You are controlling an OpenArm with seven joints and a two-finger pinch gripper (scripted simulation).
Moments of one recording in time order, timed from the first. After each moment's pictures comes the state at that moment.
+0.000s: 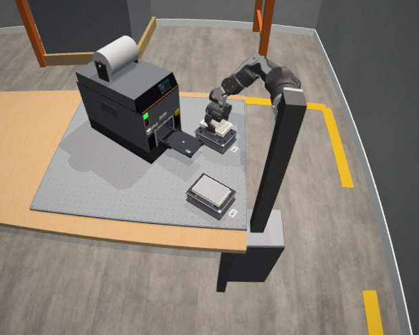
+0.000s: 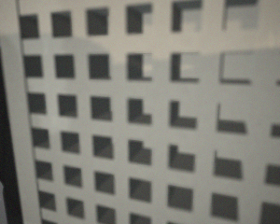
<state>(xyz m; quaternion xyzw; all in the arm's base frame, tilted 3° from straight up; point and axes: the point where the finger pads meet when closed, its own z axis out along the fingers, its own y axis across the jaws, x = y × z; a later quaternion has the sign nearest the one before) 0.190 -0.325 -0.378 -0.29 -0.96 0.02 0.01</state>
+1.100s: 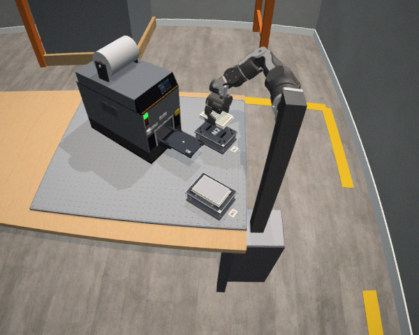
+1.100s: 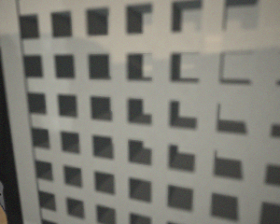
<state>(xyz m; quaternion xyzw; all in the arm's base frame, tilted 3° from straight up) 0.193 -0.323 -0.330 -0.29 -0.96 0.02 0.01</state>
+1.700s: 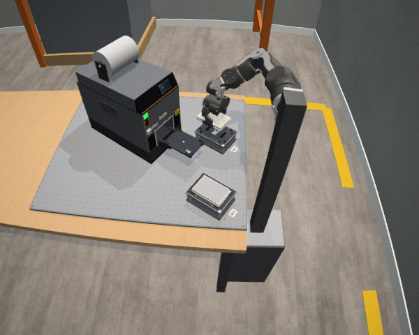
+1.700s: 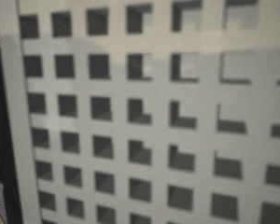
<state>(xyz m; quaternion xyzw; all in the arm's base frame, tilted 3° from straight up) 0.204 -0.311 -0.329 -0.28 -0.96 0.02 0.02</state>
